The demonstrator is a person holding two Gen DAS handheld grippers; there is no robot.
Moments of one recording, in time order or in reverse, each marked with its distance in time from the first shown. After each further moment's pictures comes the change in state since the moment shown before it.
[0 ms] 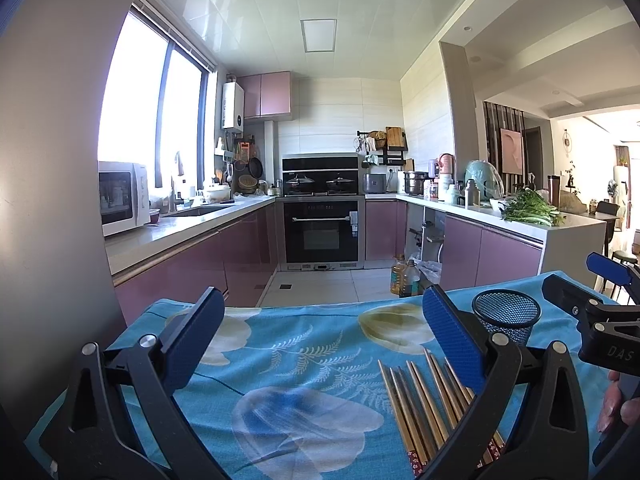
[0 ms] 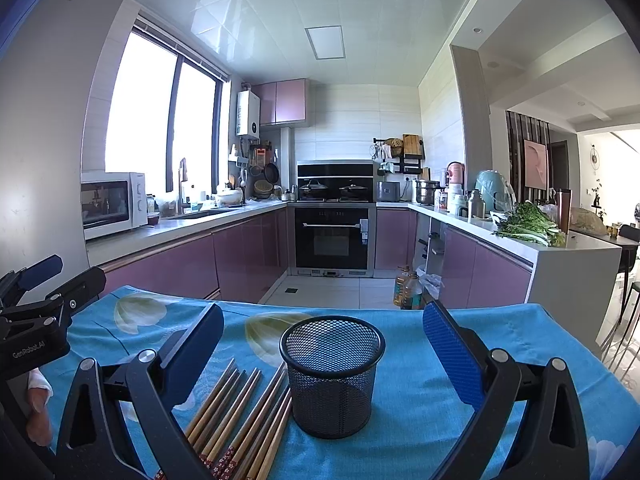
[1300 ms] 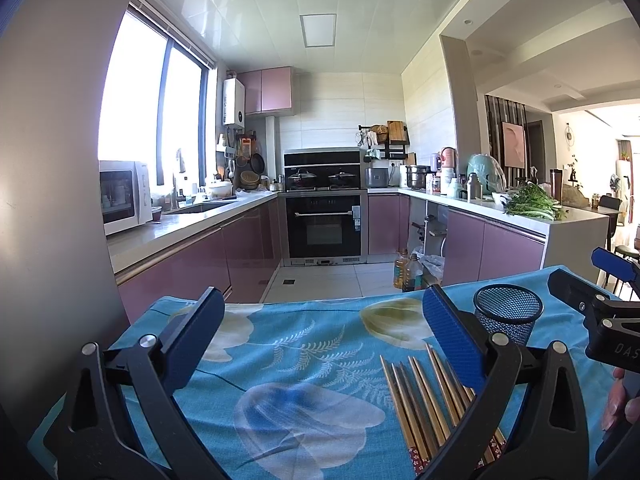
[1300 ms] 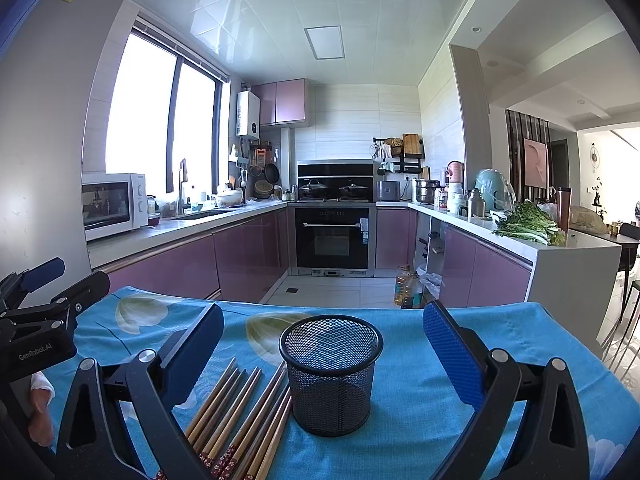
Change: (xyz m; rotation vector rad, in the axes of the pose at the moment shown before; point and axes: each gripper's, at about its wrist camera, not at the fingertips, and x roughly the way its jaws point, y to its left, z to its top) left arm -0.003 -0.002 -0.001 0.007 0.019 0.010; right arm -0.003 -0.001 0.001 0.002 0.001 0.000
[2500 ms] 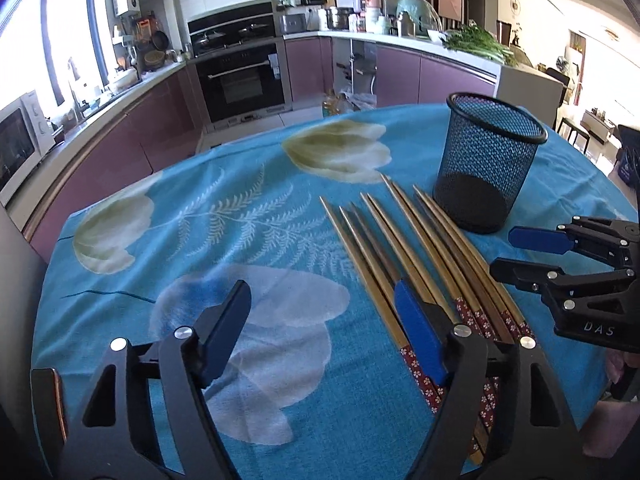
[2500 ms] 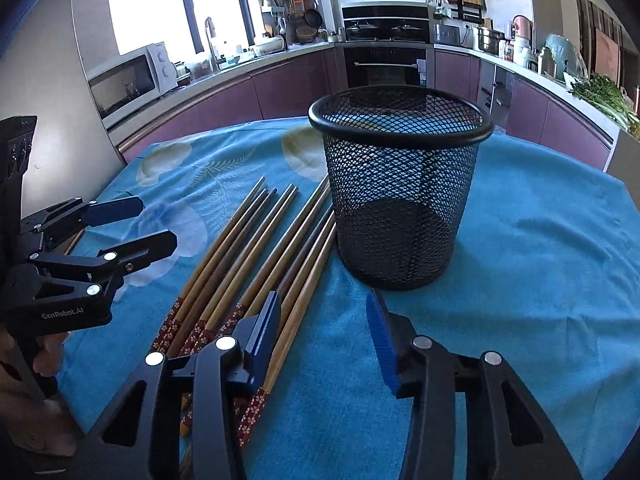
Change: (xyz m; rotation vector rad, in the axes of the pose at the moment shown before) left arm 0.108 -0.033 -0.068 0.198 0.621 -0.279; right arm 0.073 0.014 -0.075 0.024 0.640 0.230
